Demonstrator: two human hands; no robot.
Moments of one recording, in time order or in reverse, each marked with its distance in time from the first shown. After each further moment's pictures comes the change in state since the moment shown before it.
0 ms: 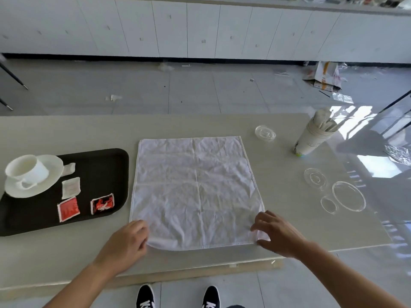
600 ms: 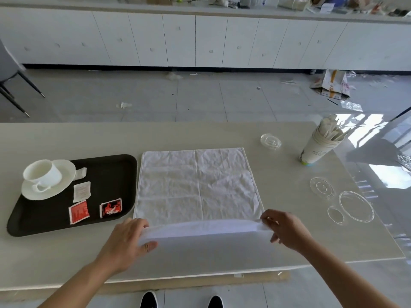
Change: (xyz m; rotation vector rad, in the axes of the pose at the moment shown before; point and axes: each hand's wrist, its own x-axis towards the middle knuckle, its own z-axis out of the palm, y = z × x) left_hand -0.003 -0.014 -0.015 -0.082 0.076 -0.090; right_hand 0.019 -0.002 -0.024 0.394 0.075 0.481
